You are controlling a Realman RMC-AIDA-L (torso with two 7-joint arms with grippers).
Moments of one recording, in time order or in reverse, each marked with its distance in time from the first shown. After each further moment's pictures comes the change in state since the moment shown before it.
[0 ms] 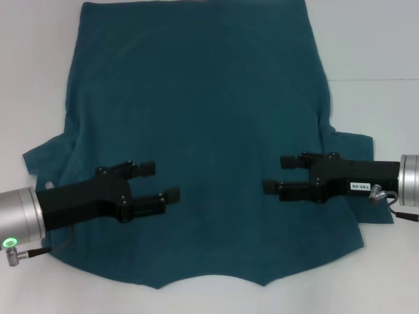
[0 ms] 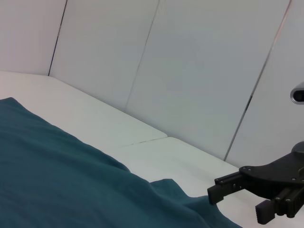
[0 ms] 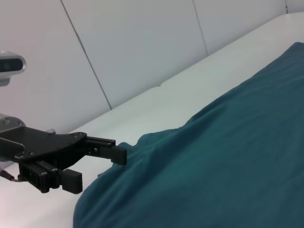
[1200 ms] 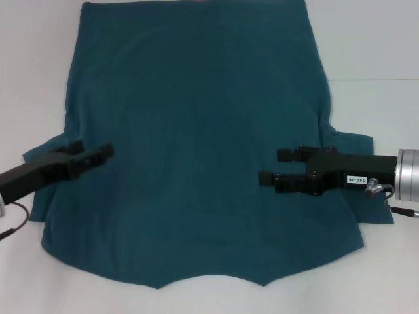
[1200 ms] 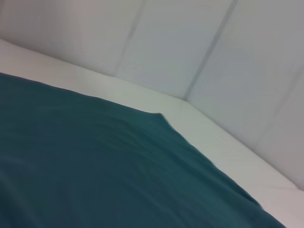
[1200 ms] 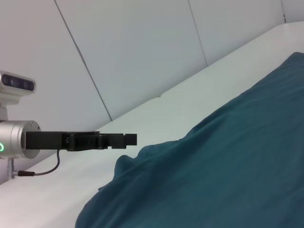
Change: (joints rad) left arm 0.013 0.000 -0.175 -0.005 -0.007 -0.237 -0.179; right arm 0.010 0.004 0.009 0.008 0.023 0.004 0.004
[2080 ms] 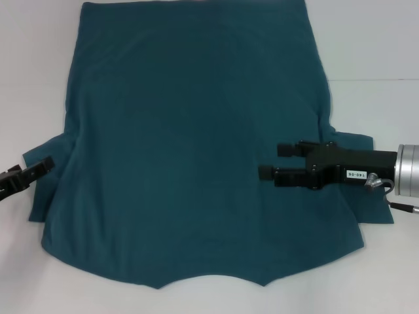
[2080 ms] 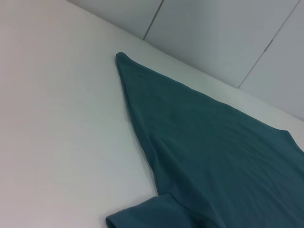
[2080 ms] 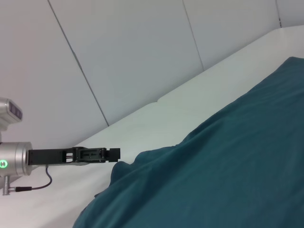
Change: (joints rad) left arm 0.051 -0.007 -0.100 -0.023 0.011 -0.248 -0.080; right arm 0.004 0.001 0.000 -0.007 0.010 0.009 0.015
